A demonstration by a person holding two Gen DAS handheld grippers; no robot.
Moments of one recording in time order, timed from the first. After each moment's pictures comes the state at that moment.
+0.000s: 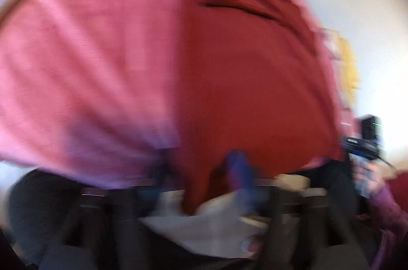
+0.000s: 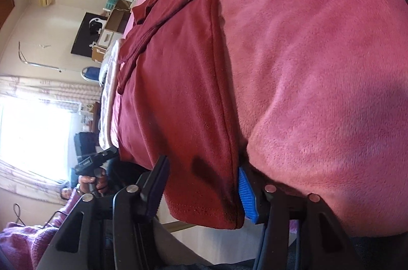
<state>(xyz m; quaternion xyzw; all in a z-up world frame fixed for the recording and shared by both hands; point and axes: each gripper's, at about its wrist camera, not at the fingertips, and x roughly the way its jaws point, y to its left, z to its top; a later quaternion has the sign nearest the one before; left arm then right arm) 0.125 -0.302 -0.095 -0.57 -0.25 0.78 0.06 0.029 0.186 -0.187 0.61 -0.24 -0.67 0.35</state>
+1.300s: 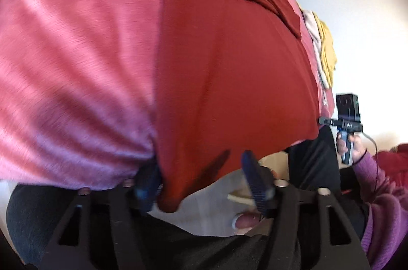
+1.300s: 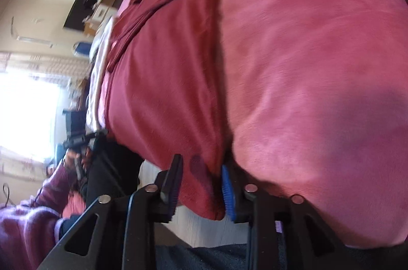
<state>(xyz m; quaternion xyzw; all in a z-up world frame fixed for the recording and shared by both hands) 0.112 -0.296 -0.100 -0.60 -0.26 0.73 0.19 0.021 0.193 -0.196 0.65 -0.17 -0.64 0.38</state>
